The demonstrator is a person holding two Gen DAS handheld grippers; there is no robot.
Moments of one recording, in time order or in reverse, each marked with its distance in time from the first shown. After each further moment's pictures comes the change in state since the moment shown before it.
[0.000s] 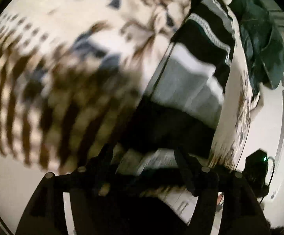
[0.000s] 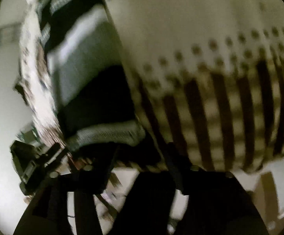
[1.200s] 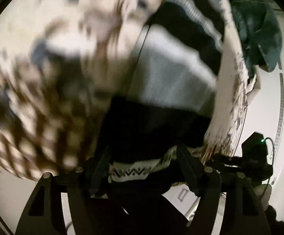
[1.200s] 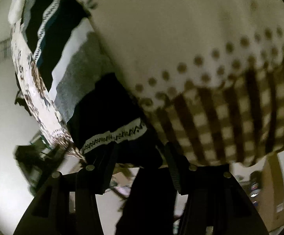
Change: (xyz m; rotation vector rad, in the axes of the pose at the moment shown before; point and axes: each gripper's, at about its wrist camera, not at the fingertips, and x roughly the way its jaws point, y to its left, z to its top) left arm 0.036 -0.022 -0.003 0.068 0.155 -0.014; right arm -0.015 -0.023 0.012 0.151 0.130 0.040
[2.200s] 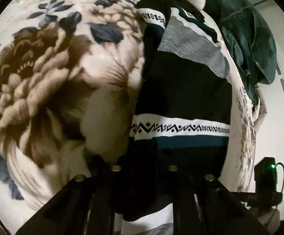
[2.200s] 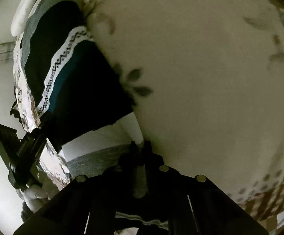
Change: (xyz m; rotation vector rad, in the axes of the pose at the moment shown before) left arm 0.013 -0.050 0.182 0.218 -0.268 0.027; right arm -0.019 0.060 0.127 -0.137 -0.176 -0.097
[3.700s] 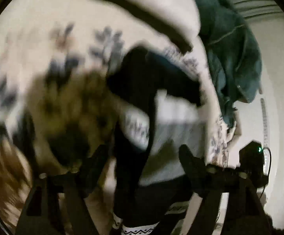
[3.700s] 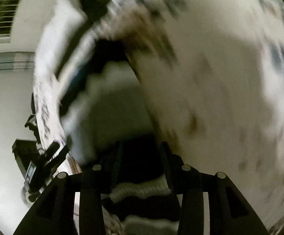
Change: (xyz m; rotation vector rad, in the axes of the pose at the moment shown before) left arm 0.000 -0.006 0.154 -0.022 0.022 -0.200; right arm -0.062 0.081 0.150 -0.016 -0.116 0.114
